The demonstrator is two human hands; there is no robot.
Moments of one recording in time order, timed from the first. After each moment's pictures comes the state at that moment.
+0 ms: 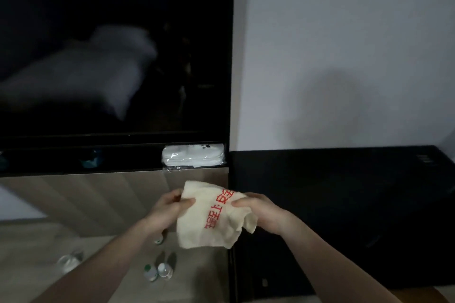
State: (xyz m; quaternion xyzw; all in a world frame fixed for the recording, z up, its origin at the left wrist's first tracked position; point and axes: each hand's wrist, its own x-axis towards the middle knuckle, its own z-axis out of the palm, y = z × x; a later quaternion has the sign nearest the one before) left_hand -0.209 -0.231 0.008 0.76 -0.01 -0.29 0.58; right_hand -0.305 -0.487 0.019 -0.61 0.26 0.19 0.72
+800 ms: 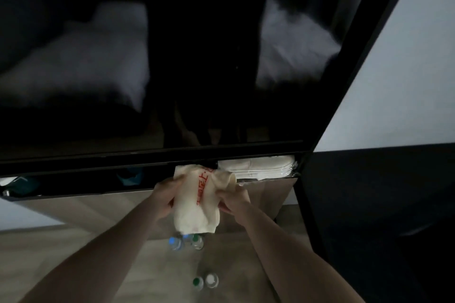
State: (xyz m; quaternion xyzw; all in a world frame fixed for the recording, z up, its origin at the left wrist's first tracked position) left_hand 0.093 -0.072 -0.100 0.67 0.18 -0.29 0.66; right_hand -0.003 -0.254 -0.101 -0.57 0.42 0.10 0.70
